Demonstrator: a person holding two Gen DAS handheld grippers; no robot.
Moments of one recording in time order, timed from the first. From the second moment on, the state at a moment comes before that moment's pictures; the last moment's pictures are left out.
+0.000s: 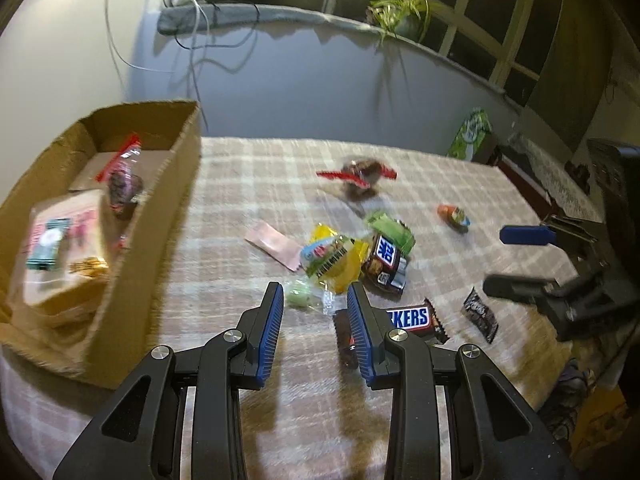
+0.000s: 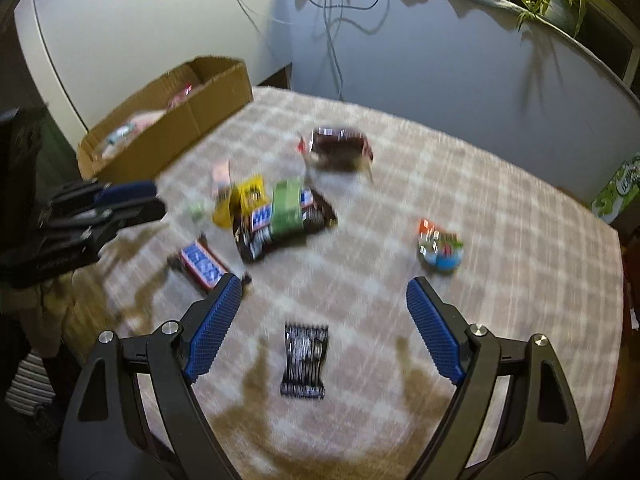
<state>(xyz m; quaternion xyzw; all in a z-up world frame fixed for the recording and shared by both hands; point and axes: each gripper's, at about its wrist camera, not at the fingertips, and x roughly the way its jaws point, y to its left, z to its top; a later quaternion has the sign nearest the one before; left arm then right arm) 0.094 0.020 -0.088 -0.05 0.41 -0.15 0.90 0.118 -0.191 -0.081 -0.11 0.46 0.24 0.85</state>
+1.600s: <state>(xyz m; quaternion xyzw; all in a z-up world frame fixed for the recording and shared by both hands) 0.087 0.031 -0.066 -0.04 0.38 -0.14 0.92 0.098 -0.177 -0.073 -0.11 0.44 0.25 0.85</state>
